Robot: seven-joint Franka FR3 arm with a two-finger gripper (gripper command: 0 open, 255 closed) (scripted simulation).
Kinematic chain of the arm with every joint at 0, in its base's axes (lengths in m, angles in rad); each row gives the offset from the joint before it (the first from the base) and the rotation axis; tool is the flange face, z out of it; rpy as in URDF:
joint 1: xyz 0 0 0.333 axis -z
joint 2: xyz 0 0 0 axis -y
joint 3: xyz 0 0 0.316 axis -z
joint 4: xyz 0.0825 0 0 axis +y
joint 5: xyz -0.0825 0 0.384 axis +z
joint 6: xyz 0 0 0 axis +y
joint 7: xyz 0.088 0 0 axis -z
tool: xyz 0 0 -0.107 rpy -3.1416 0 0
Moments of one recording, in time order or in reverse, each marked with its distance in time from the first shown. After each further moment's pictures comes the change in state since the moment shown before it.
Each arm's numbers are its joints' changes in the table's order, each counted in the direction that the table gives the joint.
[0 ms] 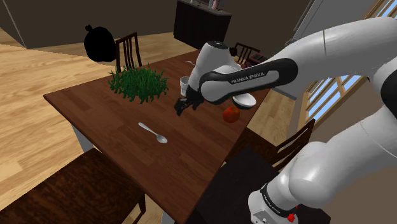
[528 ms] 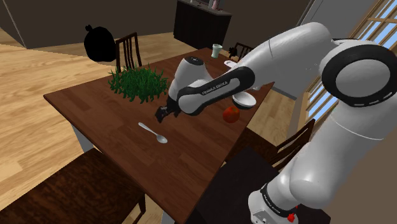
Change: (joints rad) arm -0.031 -0.302 -0.031 -0.142 -0.014 -0.195 0.048
